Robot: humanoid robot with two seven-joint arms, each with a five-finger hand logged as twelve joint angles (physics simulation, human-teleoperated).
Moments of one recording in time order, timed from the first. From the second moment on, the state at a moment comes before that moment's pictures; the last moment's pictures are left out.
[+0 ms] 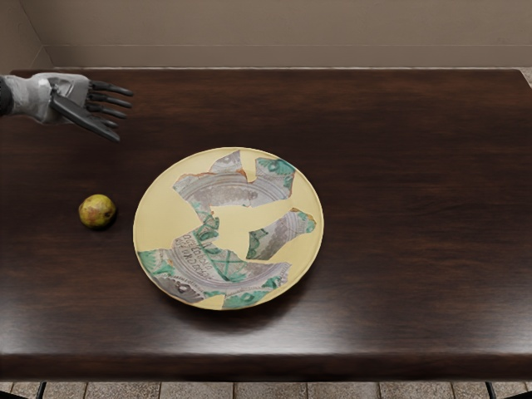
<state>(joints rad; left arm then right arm) -1.35 0.61 0.12 -0.63 -0.01 -0.61 0.23 0.01 0.00 -0.11 0.12 0.14 0.06 -0.09</state>
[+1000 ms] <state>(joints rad) -1.53 0.95 0.12 -1.30 0.57 -0.61 0.30 -0.01 0.00 -0.12 0.13 0.14 0.06 -0.09</state>
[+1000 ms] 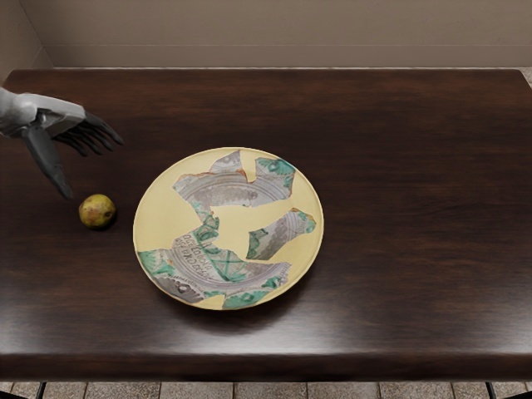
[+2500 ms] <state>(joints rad) -1.49 0.81 0.49 -1.50 0.78 0.03 0.33 -0.01 0.00 -0.12 0.13 0.14 0.06 -0.09</state>
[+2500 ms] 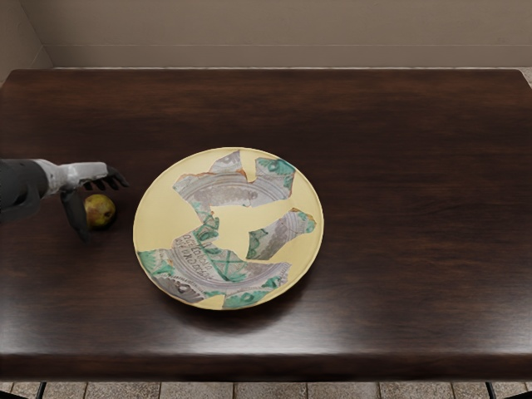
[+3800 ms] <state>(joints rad) -1.42 0.77 0.54 -1.50 0.87 0.24 0.32 -0.01 0.00 -0.12 0.13 0.14 0.06 -0.09</state>
